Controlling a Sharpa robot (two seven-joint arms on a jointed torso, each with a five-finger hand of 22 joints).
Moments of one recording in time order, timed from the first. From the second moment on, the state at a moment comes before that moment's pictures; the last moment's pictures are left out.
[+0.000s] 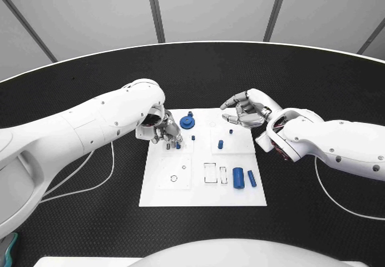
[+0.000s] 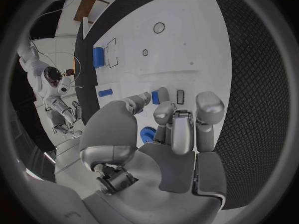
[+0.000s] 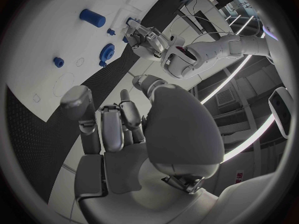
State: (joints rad) left arm 1.34 -0.28 -0.10 0.89 -0.89 0.61 -0.70; left_hand 0.96 -0.16 0.65 0.20 0.05 0.80 0.04 0.95 0.50 1.30 -0.03 1.33 0.94 1.46 -0.08 1.54 1.31 0.13 1.36 0.02 1.24 0.92; right arm 1.21 -0.92 -0.09 1.59 -0.84 -0.52 0.10; right_hand 1.36 -0.25 0.46 0.23 0.50 0.89 0.15 0.29 0.26 1.35 0.05 1.25 1.22 1.47 -0.02 1.40 1.30 0.10 1.39 0.07 0.97 1.21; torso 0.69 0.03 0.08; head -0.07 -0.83
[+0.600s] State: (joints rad) left arm 1.34 -0.29 -0.10 0.90 -0.89 0.59 -0.70; left_hand 0.96 -0.17 0.64 0.20 0.05 0.80 0.04 0.95 0.50 1.30 -0.03 1.33 0.94 1.47 -0.09 1.54 1.31 0.13 1.36 0.02 1.24 0.92; right arm 1.21 -0.92 -0.09 1.59 -0.84 -0.52 0.10; right_hand 1.36 -0.25 0.46 0.23 0.50 0.89 0.15 0.29 0.26 1.35 0.05 1.25 1.22 1.47 -0.02 1.40 1.30 0.10 1.39 0.07 0.97 1.21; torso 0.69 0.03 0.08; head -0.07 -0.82
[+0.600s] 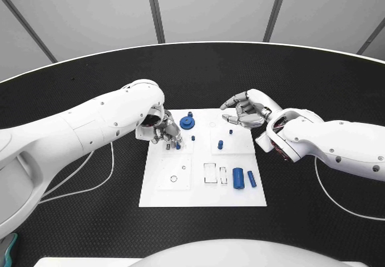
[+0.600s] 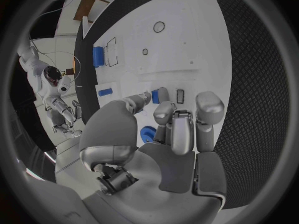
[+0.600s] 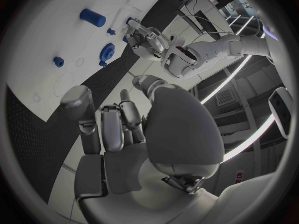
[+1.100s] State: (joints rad) left arm 1.35 -0.35 -0.10 0.97 -0.90 0.54 -0.70; left_hand 0.95 -0.18 0.61 0.22 0.05 0.80 0.04 0.95 0.50 1.30 -0.03 1.33 0.93 1.47 -0.09 1.54 1.31 0.13 1.36 0.02 1.24 0.92; right arm 1.21 -0.92 -0.09 1.57 -0.84 -0.52 0.10; right_hand 1.36 -0.26 0.46 0.22 0.50 0.89 0.15 0.29 0.26 1.35 0.05 1.25 1.22 1.47 -0.02 1.40 1.30 0.10 1.39 0.07 0.97 1.21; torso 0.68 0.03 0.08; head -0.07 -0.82
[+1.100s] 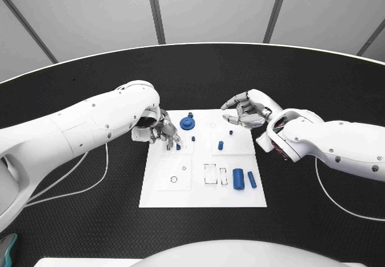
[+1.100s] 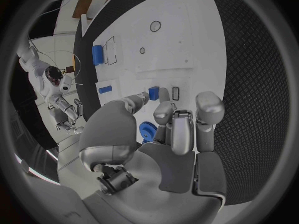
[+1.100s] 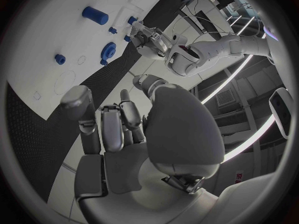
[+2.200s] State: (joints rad) left arm 1.46 -0.51 -0.06 1.04 -0.69 0.25 -0.65; left_hand 1.09 -0.20 0.57 0.24 0.05 0.72 0.10 0.84 0.47 1.13 0.02 1.19 0.68 1.47 -0.05 1.53 1.31 0.13 1.29 0.04 1.10 0.71; right arm 1.20 -0.91 -0.09 1.54 -0.84 -0.52 0.11; right_hand 1.35 -0.25 0.46 0.22 0.50 0.89 0.15 0.29 0.26 1.35 0.05 1.25 1.22 1.47 -0.02 1.40 1.30 0.10 1.39 0.07 0.96 1.21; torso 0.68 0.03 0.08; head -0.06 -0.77
